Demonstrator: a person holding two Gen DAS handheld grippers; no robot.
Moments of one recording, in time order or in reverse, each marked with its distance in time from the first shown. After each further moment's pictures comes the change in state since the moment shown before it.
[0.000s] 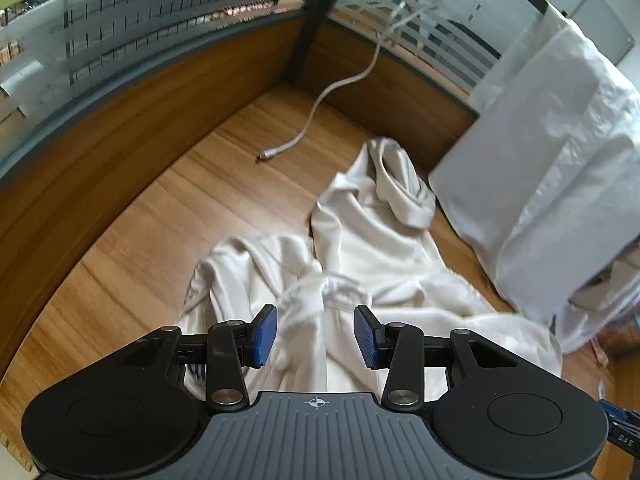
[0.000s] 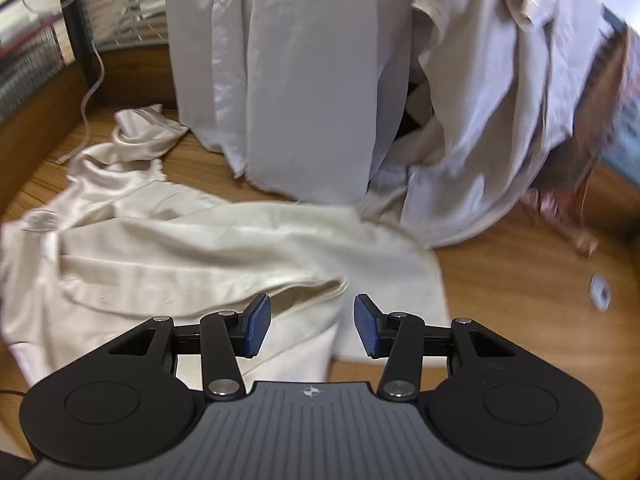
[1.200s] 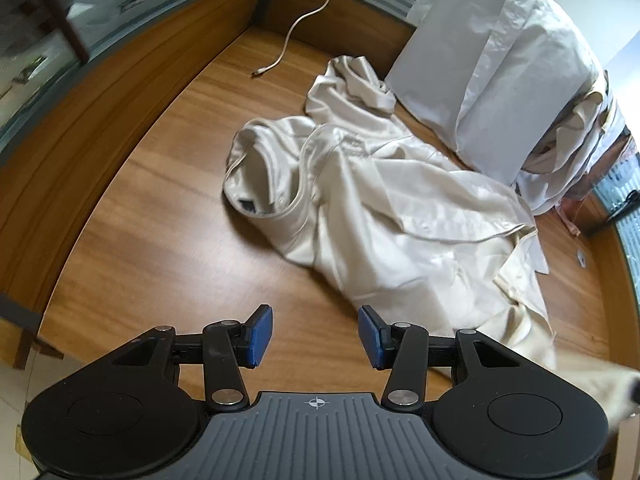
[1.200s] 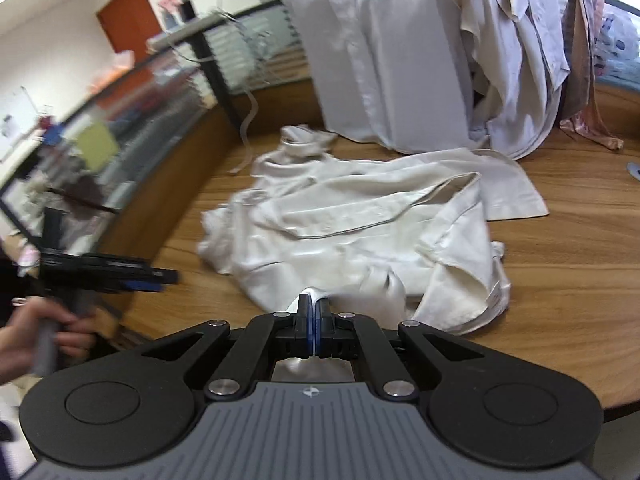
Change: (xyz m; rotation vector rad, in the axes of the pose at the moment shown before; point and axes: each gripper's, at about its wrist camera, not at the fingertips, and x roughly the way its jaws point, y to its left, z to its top) left arm -0.070 0.075 -0.096 0.196 0.114 -0.118; right arm -0.210 0.128 -0.152 0.165 -0.136 0.299
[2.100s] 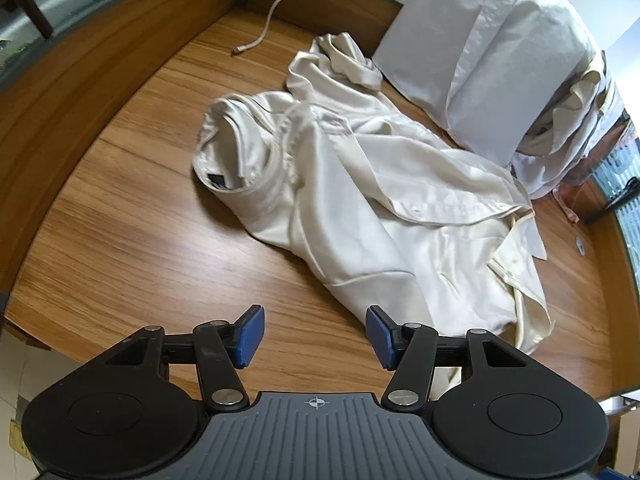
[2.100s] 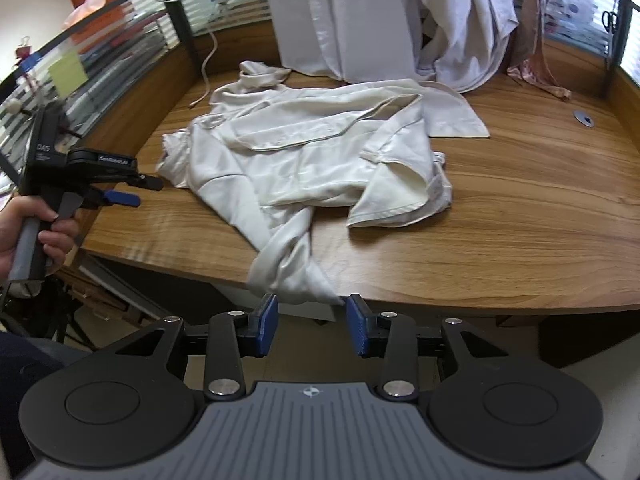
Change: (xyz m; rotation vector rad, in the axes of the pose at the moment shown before) left arm 0.028 -0.032 -0.010 0.013 0.037 -0.015; right arm -0.022 -0.008 -0.088 0.009 0.117 -0.190
